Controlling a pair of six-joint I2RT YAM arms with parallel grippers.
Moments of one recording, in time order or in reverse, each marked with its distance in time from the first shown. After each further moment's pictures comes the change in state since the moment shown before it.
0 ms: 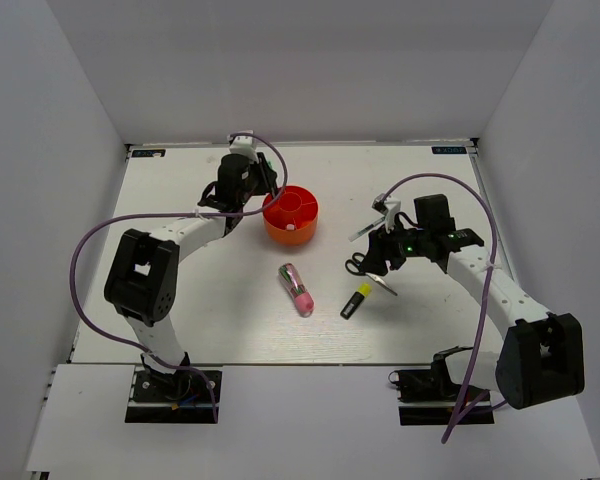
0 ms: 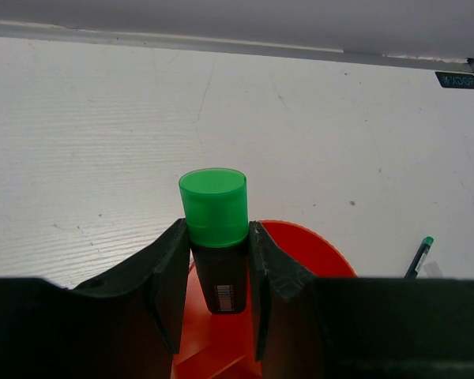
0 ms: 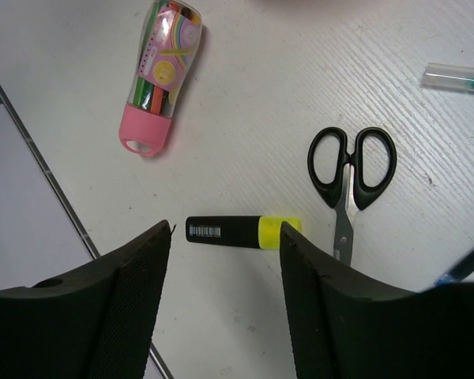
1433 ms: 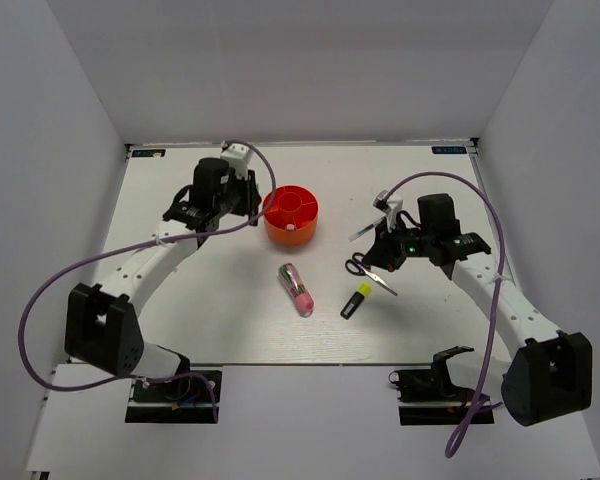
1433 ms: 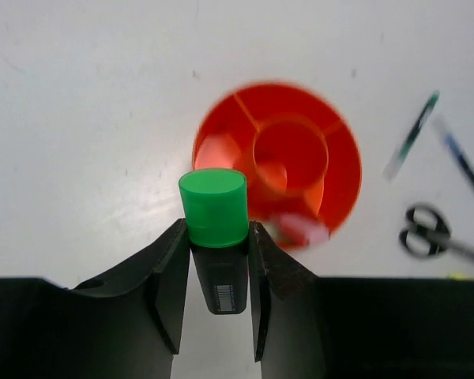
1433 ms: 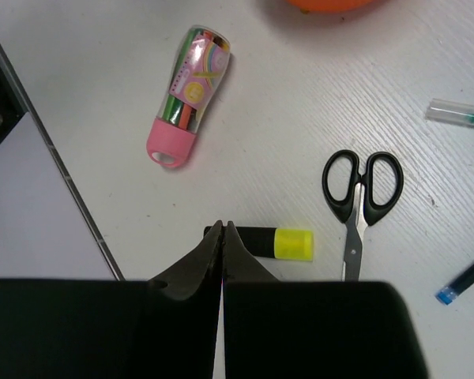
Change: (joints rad) left arm 0.002 -0.379 -0.061 -0.574 0.116 0.244; right arm 0.020 -0.087 0.007 0.005 -0.025 0.024
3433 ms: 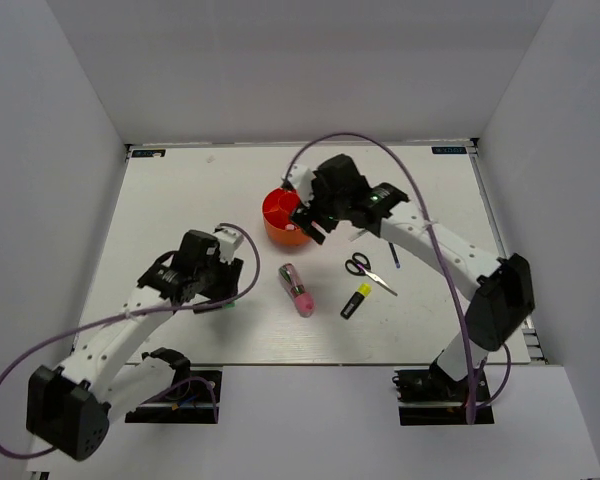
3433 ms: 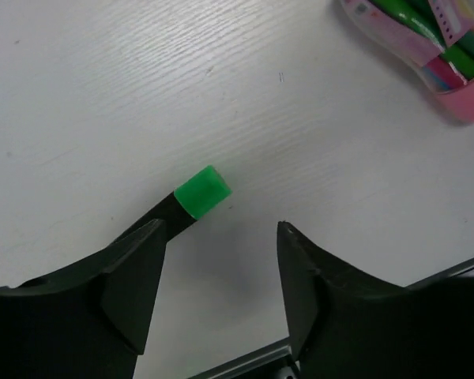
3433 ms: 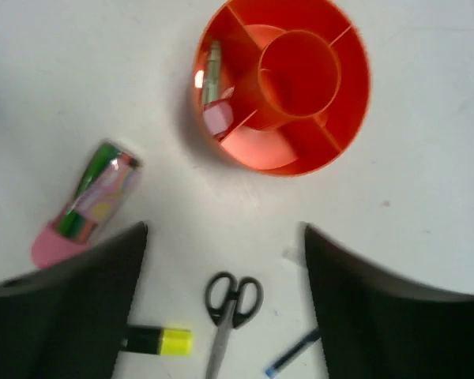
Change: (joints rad) left arm -0.047 -0.483 -0.438 -0.398 -0.044 0.045; right arm 0.499 0.507 0.674 -0.119 0.667 -0.281
